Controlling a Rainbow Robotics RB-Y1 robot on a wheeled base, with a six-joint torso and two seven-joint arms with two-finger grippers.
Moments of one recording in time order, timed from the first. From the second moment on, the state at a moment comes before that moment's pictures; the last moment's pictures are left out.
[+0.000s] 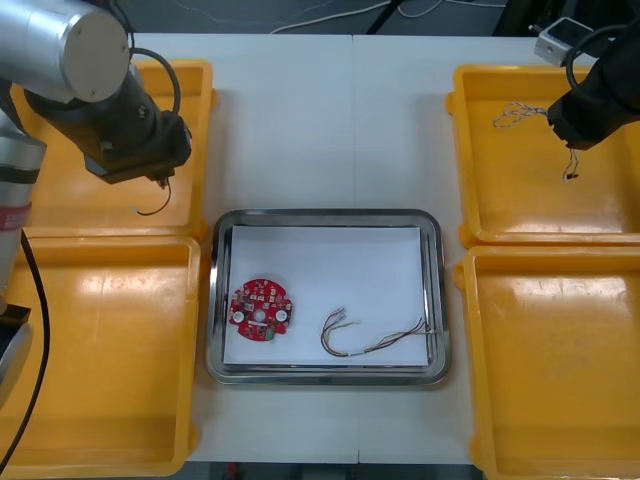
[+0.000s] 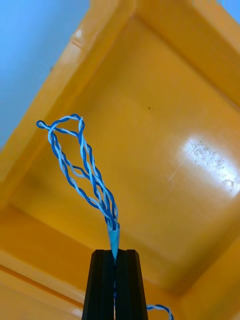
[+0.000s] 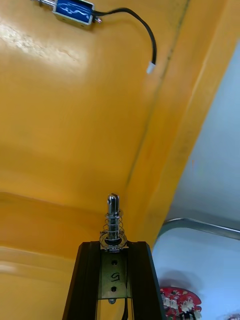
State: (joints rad) right arm -0.85 -0.53 -0.18 -1.59 -0.44 1.91 2.09; left arm -0.78 0.51 -0.10 -1.71 0.51 1.91 -0.83
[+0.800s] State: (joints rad) right arm -0.79 -0.52 -0.18 -1.75 -0.49 1.92 2.09; left arm -0.77 0.51 -0.33 -1.84 0.53 1.91 -0.73
